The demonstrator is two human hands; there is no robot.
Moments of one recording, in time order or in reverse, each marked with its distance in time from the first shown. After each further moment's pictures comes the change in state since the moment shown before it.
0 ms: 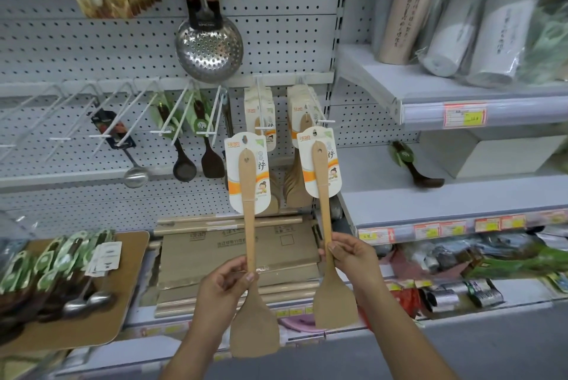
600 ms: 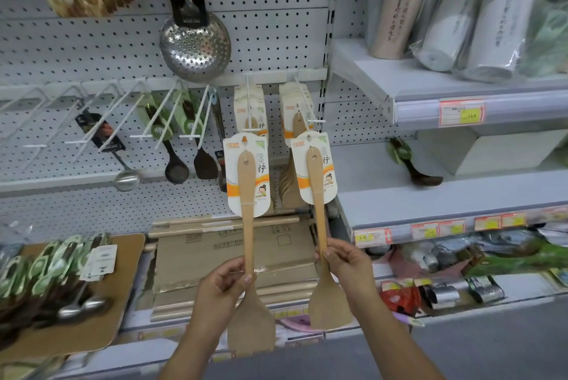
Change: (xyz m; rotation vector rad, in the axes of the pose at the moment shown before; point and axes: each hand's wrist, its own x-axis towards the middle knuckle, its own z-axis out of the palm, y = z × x) left_hand 0.010 0.003 0.017 0.071 0.003 -0.006; right_hand 0.010 0.017 -0.007 0.047 0.022 -0.051
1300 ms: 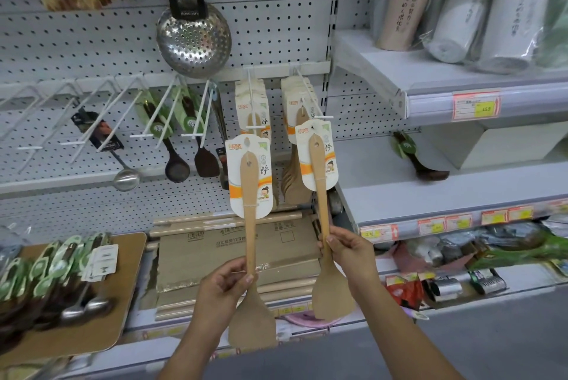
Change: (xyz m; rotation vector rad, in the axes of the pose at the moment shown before) left_hand 0.012 -0.005 -0.015 0.027 -0.029 -0.047; right_hand 0.023 0.002 0.014 0.034 0.047 0.023
